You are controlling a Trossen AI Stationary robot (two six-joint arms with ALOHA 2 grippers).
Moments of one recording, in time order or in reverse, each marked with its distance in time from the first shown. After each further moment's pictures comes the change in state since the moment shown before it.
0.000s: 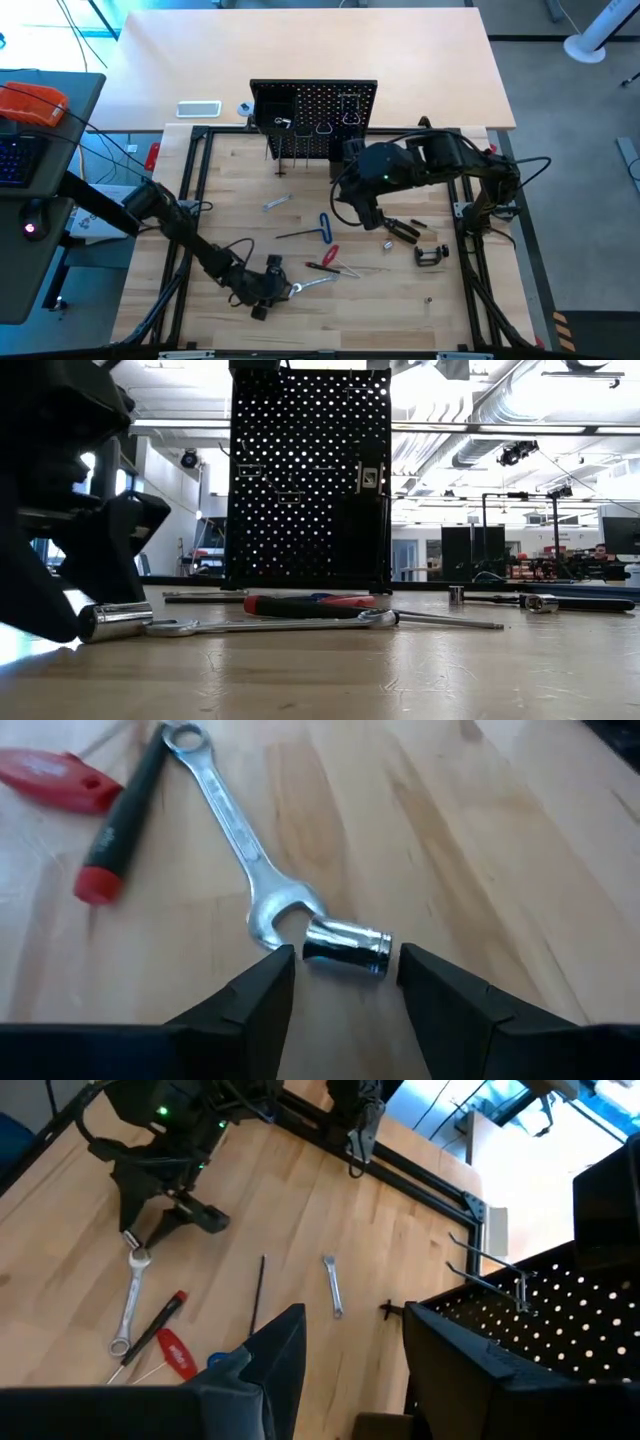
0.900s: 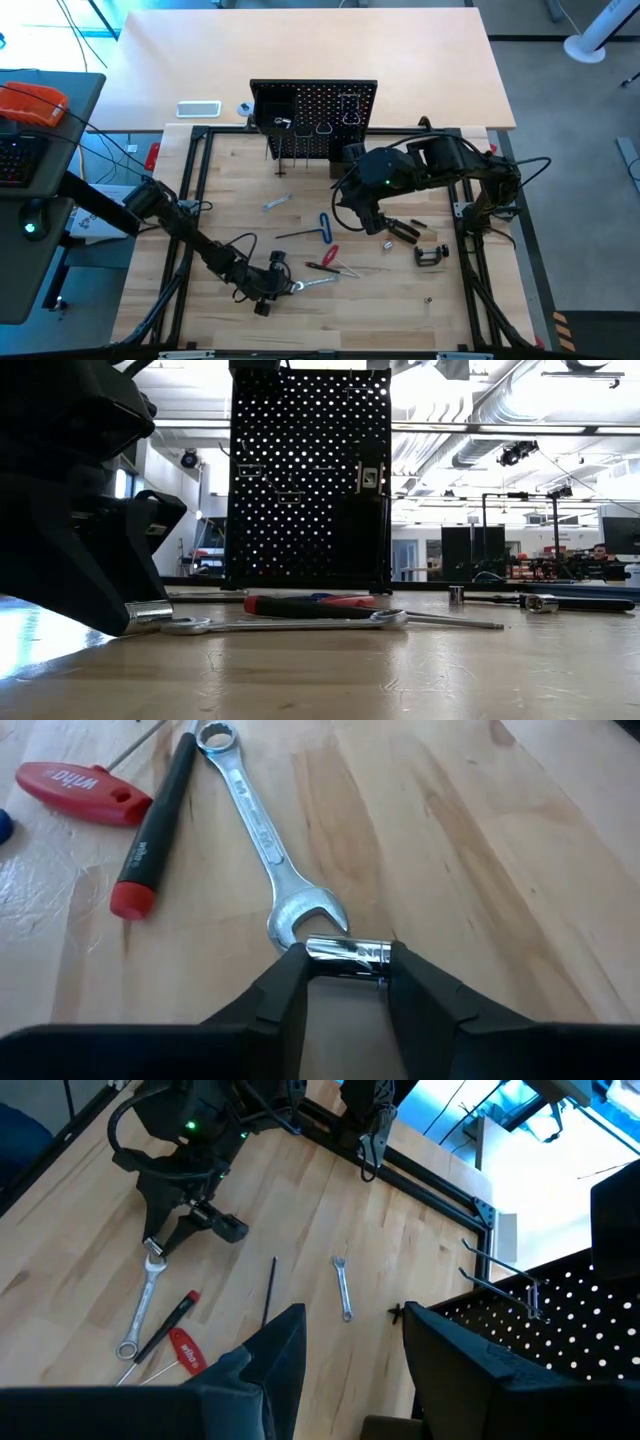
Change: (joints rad) left arm 0.047 -0.001 0.001 -0.005 0.041 0.048; right arm 0.024 0.000 0.000 -0.006 -0.003 0.004
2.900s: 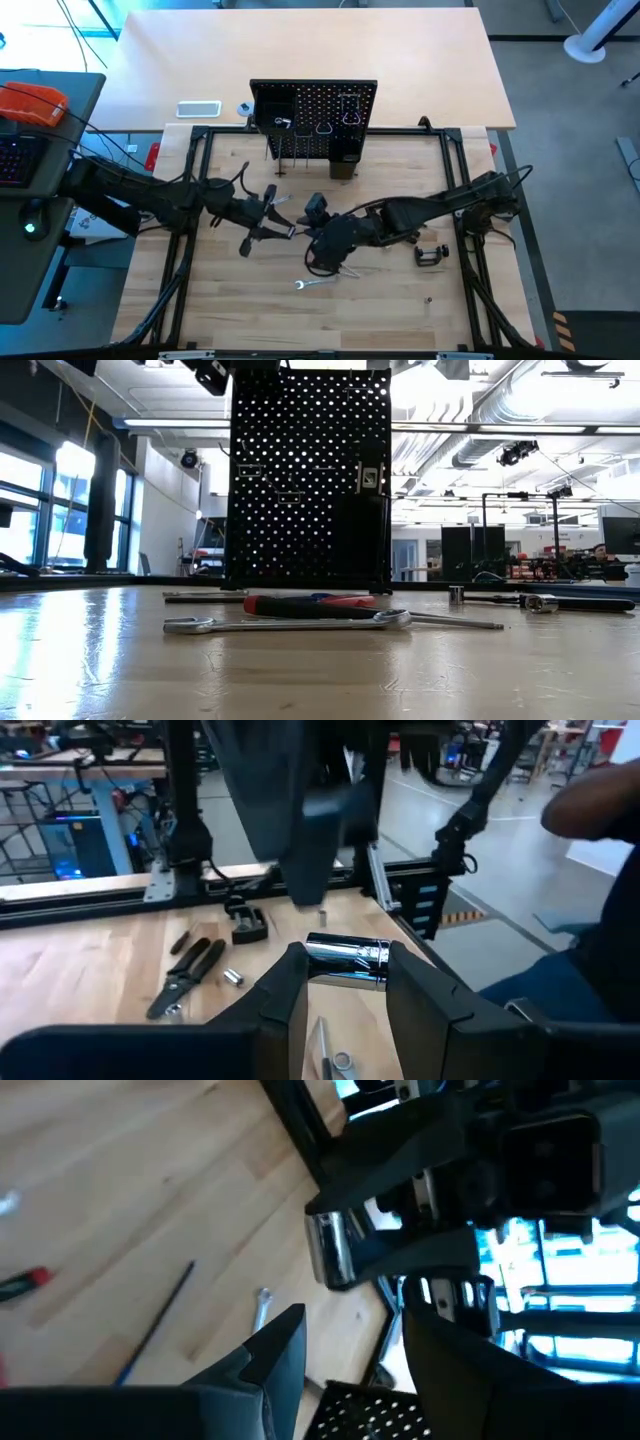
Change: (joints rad) left arm 0.488 -0.753 -0.001 -0.144 0.503 0.222; right arm 0.145 0.016 -0.568 0.717 0.291 -0.527
